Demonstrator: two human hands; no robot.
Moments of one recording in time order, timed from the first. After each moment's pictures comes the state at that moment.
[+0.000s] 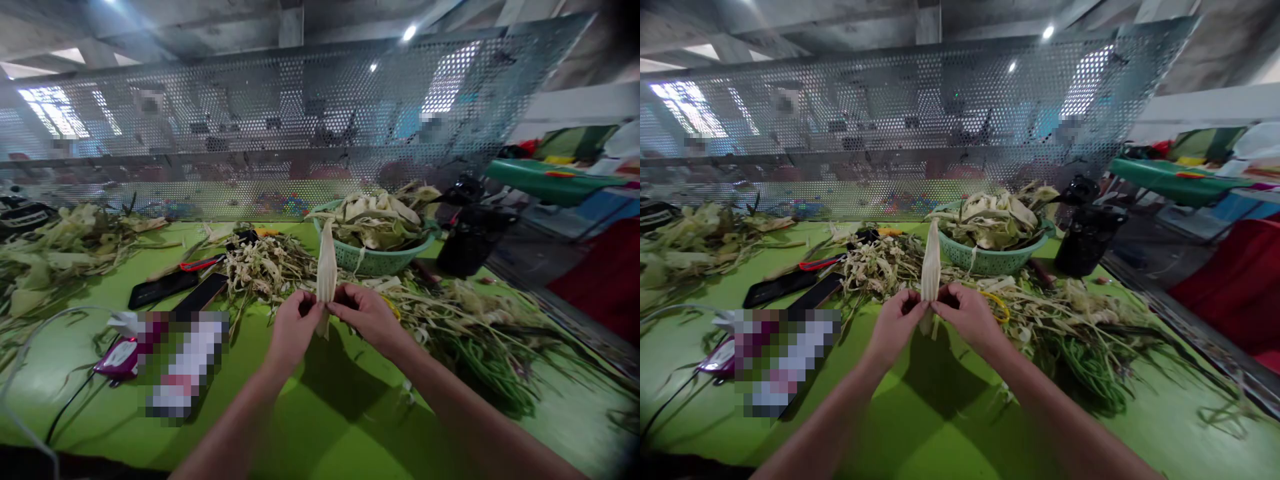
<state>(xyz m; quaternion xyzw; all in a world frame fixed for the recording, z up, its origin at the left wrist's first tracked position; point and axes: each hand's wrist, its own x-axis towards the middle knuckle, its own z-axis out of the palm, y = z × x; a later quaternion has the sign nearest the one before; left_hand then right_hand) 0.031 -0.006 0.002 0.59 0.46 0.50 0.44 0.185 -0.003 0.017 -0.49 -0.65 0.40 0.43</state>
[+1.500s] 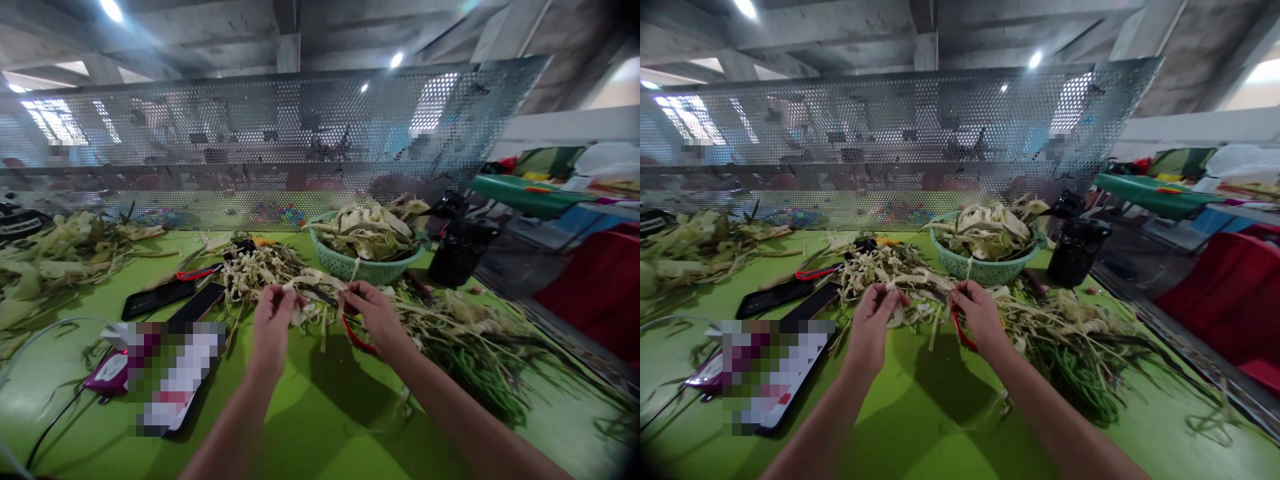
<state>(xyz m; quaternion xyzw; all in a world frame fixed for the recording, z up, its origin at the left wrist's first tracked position) 0.017 -0.006 0.017 0.47 0.39 0.64 0.47 0.199 0.015 0.006 -0.50 -0.48 0.43 0.58</state>
